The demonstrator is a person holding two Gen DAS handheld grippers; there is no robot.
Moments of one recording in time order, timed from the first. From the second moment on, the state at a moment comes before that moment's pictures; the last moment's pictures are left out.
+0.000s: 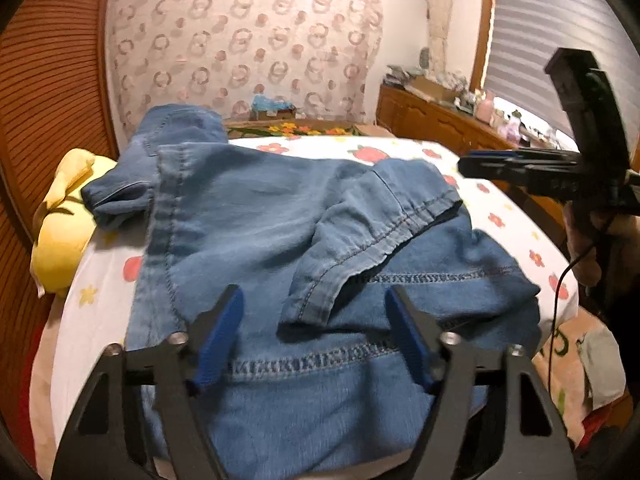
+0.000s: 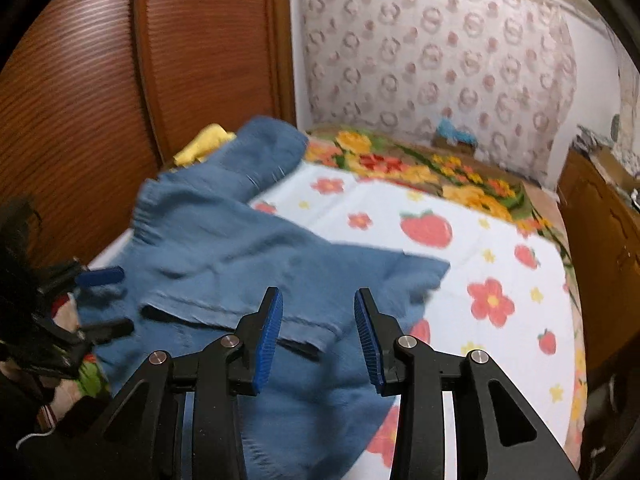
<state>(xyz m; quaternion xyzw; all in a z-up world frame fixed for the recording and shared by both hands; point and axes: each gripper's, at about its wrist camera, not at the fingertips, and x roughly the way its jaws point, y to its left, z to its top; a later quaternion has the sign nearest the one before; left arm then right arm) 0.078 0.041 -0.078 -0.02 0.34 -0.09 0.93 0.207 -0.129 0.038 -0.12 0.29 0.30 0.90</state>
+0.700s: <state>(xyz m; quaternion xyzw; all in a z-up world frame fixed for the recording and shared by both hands) 0.106 0.029 -0.079 0.02 0.36 -0.12 0.93 0.251 -0.096 0.030 -0.06 0.37 0.32 0.87</state>
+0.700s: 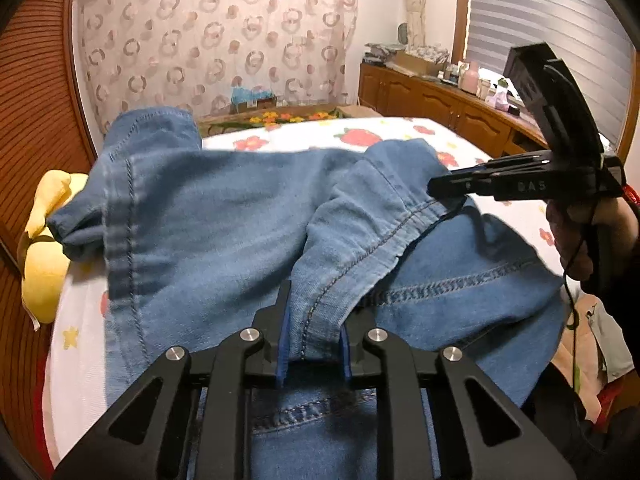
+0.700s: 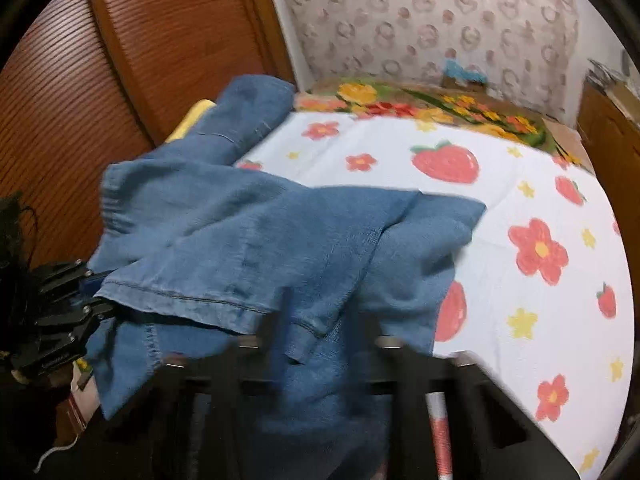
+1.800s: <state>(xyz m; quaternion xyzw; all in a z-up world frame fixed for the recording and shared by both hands) 0.025 0.095 -0.076 -0.06 0.34 -0.08 0.93 0.287 0.074 0.113 -0.17 0.28 0.40 0.85</state>
